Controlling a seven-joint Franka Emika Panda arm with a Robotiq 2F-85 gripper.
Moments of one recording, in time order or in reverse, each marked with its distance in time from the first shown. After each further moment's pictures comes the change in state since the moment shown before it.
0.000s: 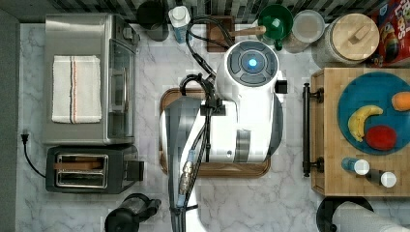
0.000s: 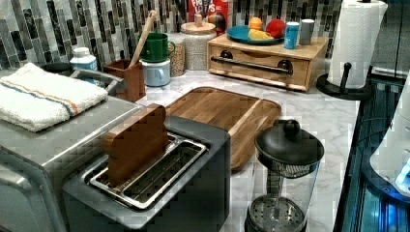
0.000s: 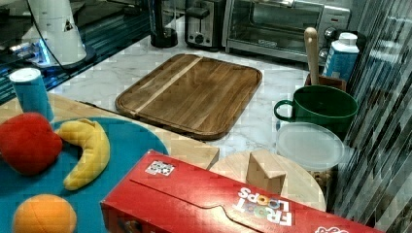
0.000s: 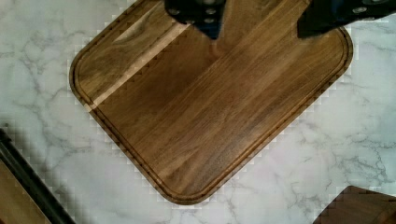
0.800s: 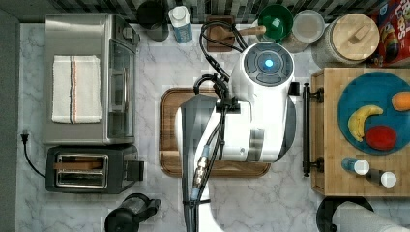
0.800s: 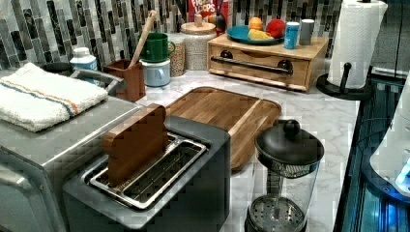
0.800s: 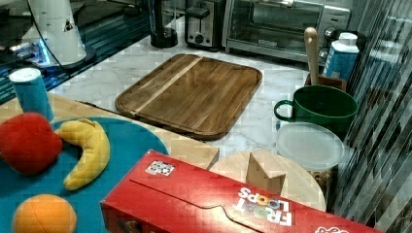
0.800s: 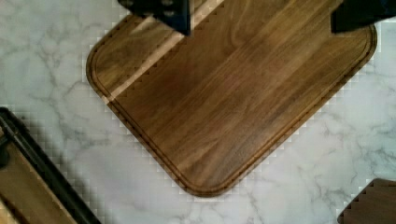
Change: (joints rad) arm -0.024 0.010 -0.025 -0.021 -0.014 0.010 -0.049
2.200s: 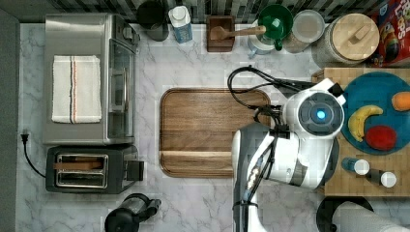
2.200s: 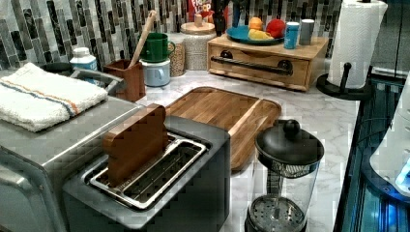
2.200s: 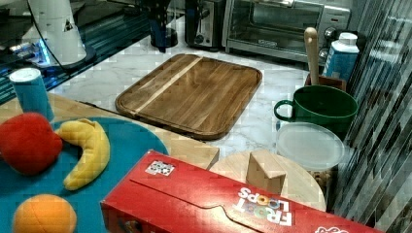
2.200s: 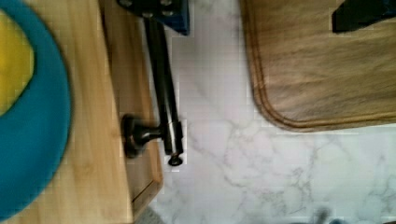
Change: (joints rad) arm -0.096 -0.039 -0.133 -0.281 -0.151 0.460 -0.750
